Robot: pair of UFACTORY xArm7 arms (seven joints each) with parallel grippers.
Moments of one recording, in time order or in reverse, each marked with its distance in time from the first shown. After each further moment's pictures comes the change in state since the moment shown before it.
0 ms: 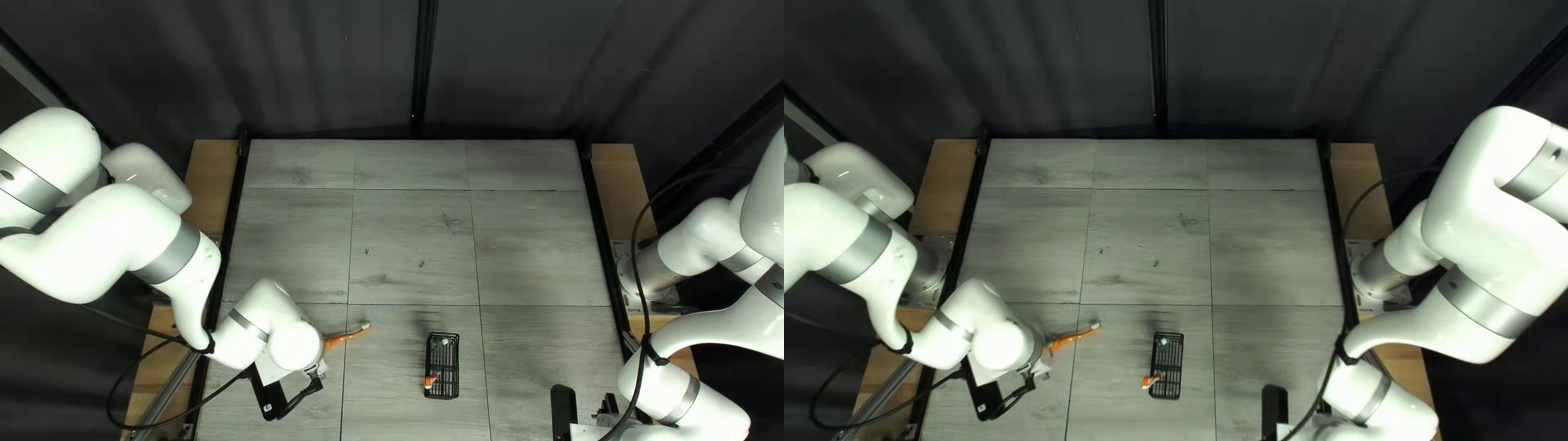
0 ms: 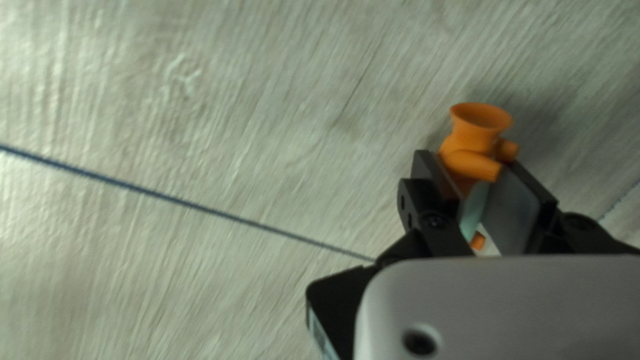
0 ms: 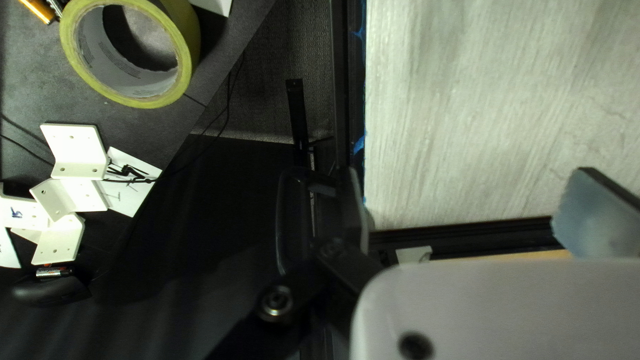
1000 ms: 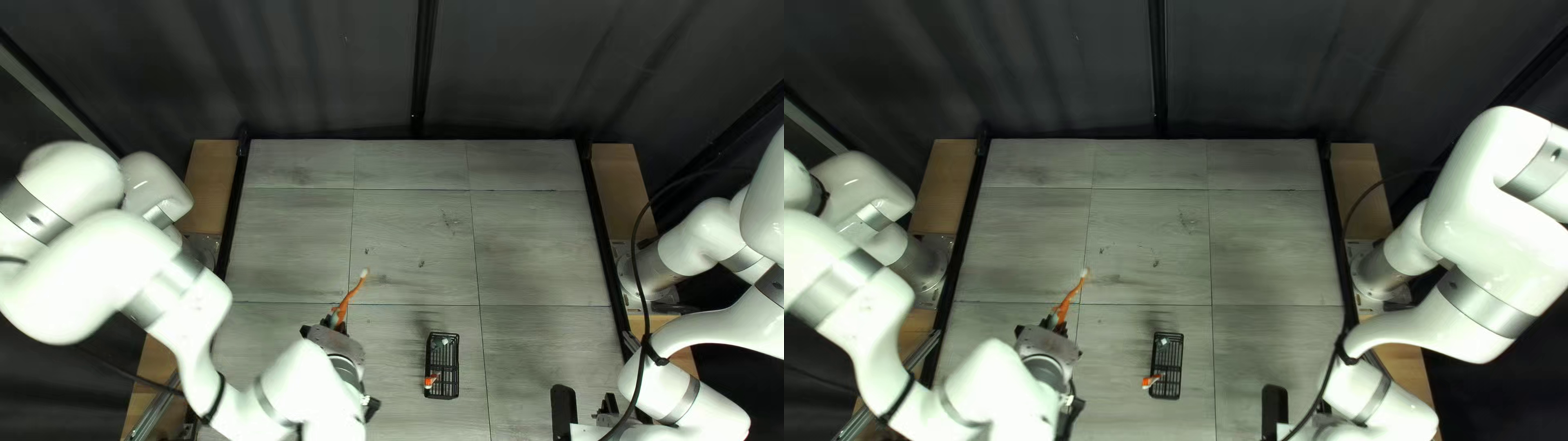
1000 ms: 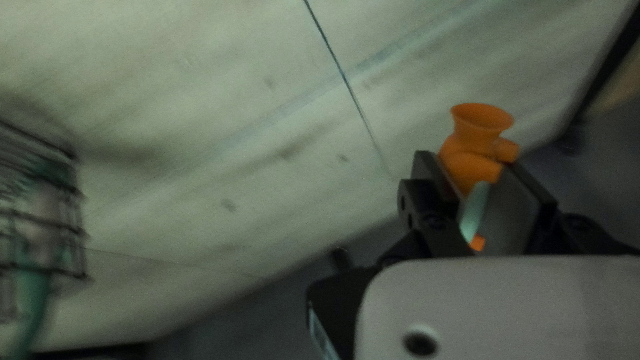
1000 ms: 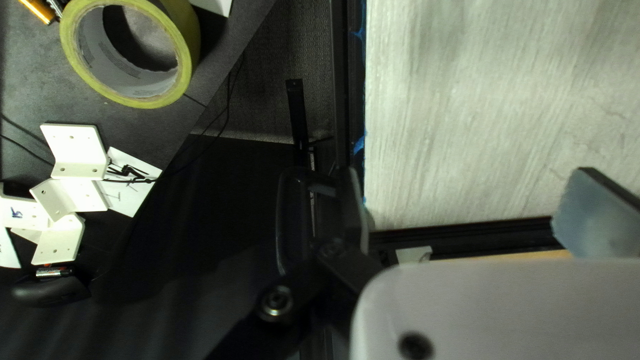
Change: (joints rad) left arm -0.071 0.273 -0.005 0.707 0.311 0.962 -0.831; right arm 0.000 0.000 0.000 0.000 0.000 0.000 0.000
